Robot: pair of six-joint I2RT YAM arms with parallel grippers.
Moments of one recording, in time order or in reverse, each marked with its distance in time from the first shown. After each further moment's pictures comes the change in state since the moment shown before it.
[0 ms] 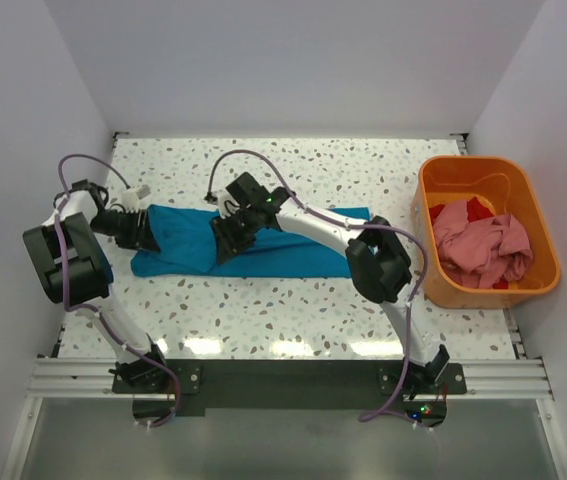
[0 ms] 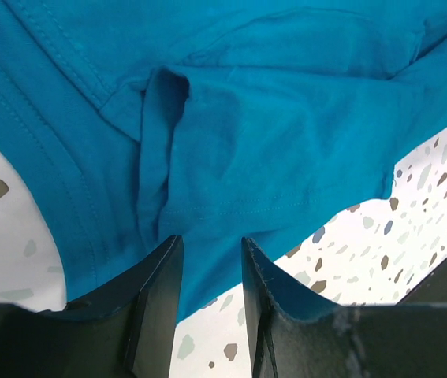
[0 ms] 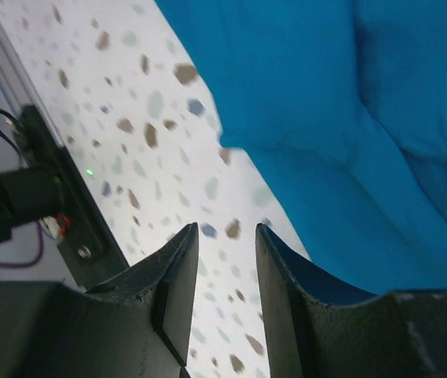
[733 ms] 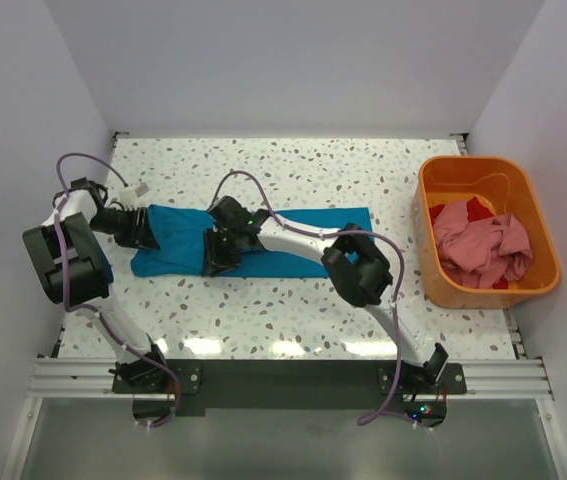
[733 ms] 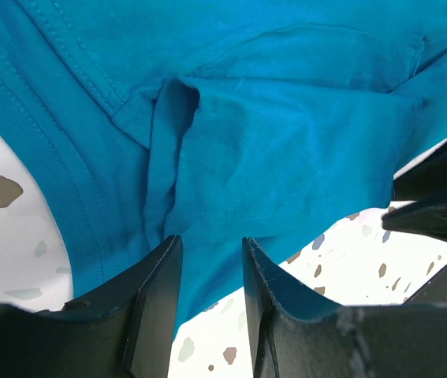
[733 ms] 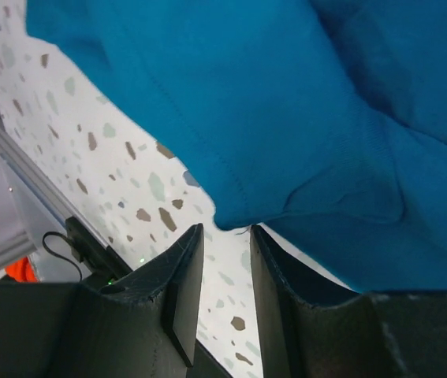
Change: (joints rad) left arm 0.000 -0.001 0.009 0.022 -0.002 -0.043; right arm 0.094 0.117 0.013 0.158 0.170 0.525
